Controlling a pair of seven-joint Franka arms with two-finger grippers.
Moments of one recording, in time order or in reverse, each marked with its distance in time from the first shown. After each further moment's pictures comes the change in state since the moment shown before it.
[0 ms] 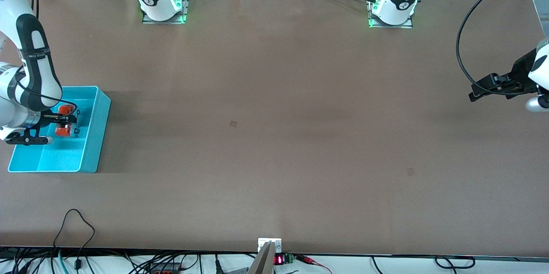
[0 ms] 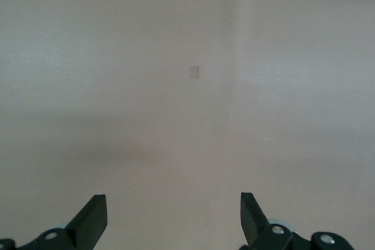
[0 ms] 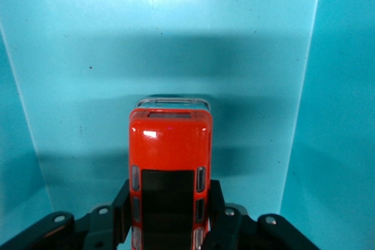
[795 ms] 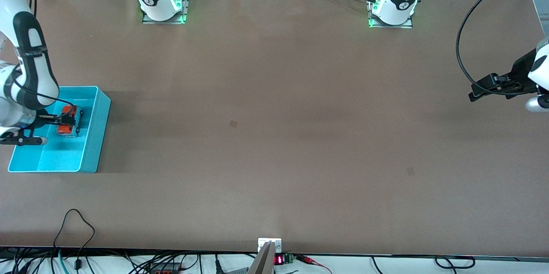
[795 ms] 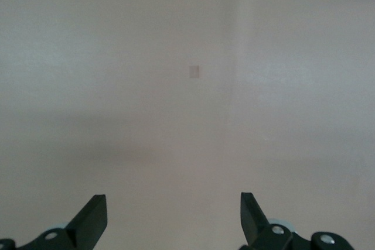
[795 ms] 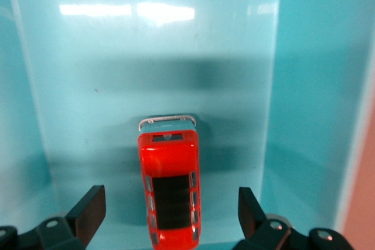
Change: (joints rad) left arm 0.000 0.000 0.000 0.000 0.000 -0.001 0.000; right arm -0.007 -0.080 0.008 0.013 0.001 0.005 0.000
